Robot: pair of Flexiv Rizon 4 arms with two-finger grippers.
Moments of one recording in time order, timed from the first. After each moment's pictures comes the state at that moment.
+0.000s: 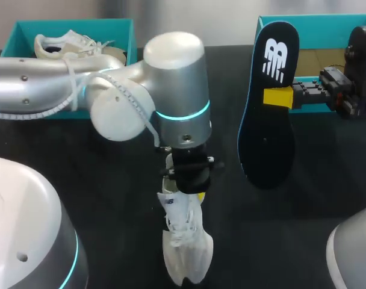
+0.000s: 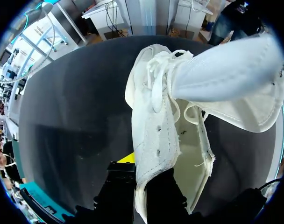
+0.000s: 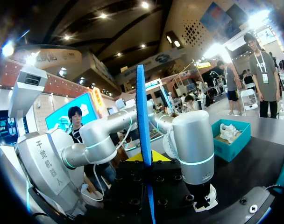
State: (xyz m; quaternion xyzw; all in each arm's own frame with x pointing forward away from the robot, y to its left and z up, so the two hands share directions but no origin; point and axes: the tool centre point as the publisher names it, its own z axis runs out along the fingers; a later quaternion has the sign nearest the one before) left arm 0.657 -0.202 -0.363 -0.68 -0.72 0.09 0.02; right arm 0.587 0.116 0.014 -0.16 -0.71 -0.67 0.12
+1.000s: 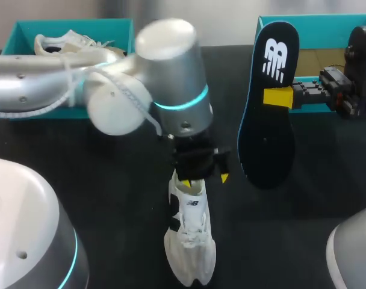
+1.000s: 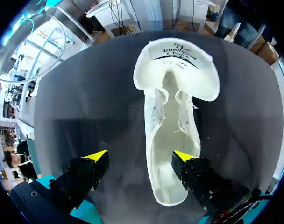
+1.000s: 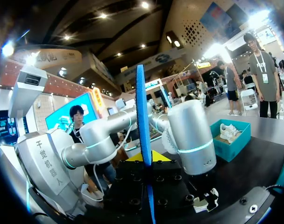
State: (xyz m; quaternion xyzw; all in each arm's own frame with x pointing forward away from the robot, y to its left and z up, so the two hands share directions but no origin) left arm 0.686 -0.223 -0.321 -0.69 -0.71 0.12 -0.06; right arm 0.587 0.116 0.014 -0.16 -0.71 -0.67 0.12
